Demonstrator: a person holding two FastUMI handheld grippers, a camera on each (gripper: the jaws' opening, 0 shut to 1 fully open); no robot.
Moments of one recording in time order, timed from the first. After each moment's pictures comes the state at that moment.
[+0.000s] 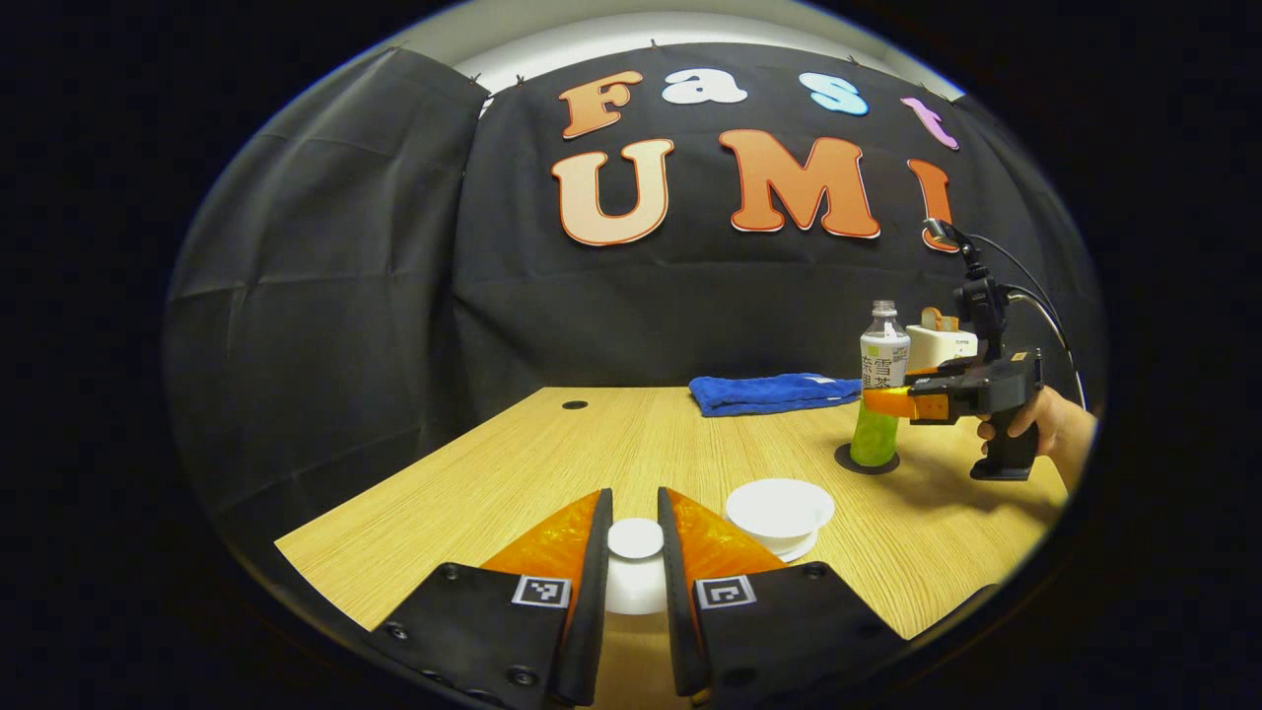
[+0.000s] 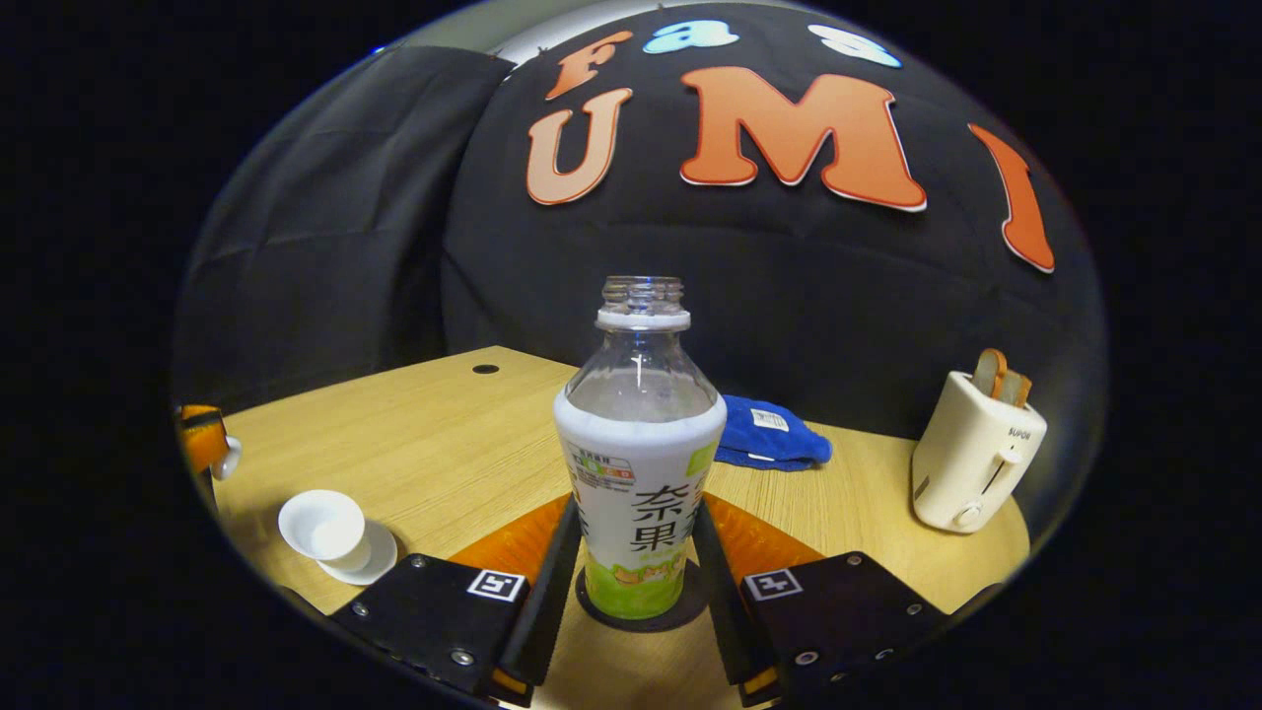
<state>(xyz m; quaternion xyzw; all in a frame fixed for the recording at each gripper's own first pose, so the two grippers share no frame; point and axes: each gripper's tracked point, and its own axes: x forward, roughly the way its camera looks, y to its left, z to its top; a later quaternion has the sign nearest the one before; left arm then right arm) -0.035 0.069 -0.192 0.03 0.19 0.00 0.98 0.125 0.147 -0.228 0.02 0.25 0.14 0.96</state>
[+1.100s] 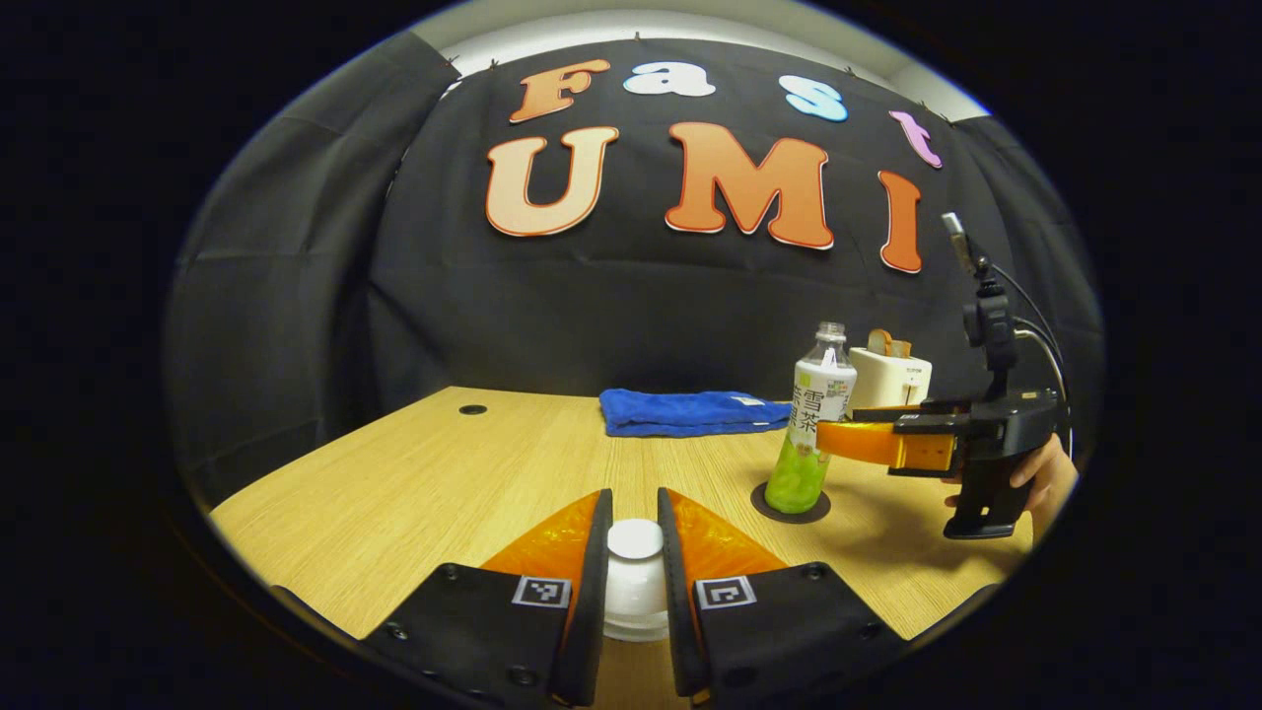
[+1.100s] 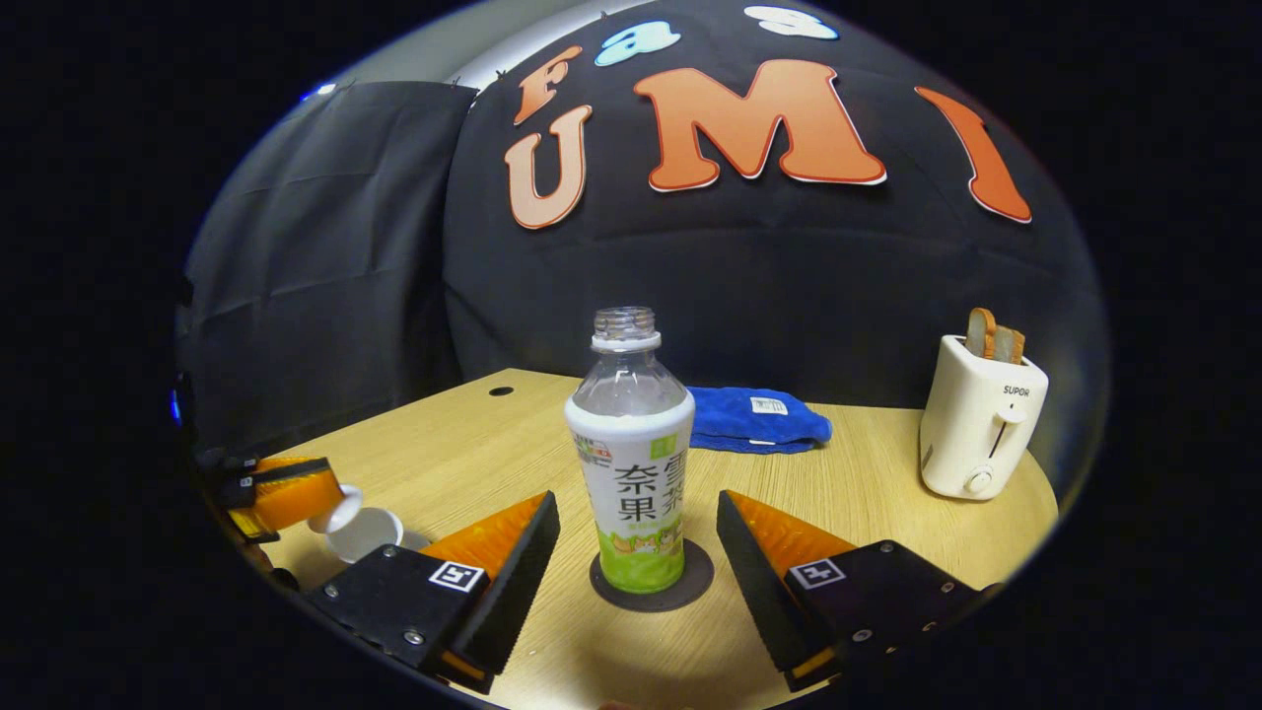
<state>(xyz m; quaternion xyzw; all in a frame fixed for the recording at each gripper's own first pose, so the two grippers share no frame) 0.032 -0.038 -0.211 -0.03 0.19 -0.09 0.98 0.102 0.126 -0.212 0.08 0.24 0.15 0.96</state>
